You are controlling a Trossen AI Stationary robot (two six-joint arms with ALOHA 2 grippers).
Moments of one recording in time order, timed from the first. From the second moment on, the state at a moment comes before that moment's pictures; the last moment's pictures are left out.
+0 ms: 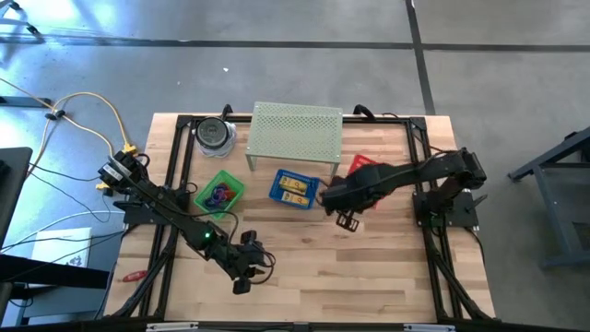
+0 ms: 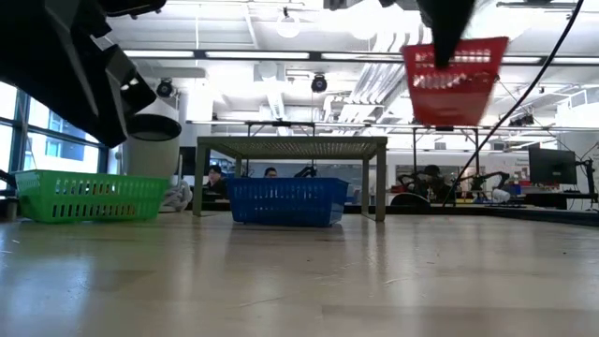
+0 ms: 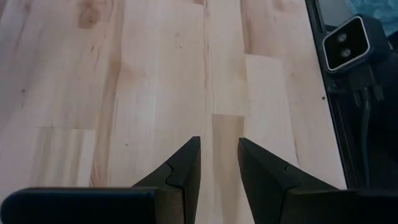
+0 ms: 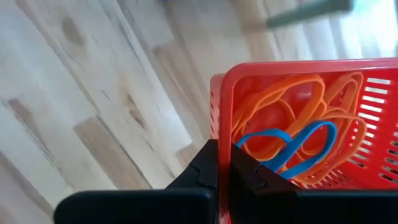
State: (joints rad) left arm -0.63 1.56 0.85 -0.06 -0.22 -0.63; right arm 0.20 1.72 1.68 -1.56 0.21 0.67
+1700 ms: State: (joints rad) left arm -0.63 1.56 0.85 0.01 -0.20 -0.60; right arm -0.35 2.06 2.16 -1.47 0.05 -0.15
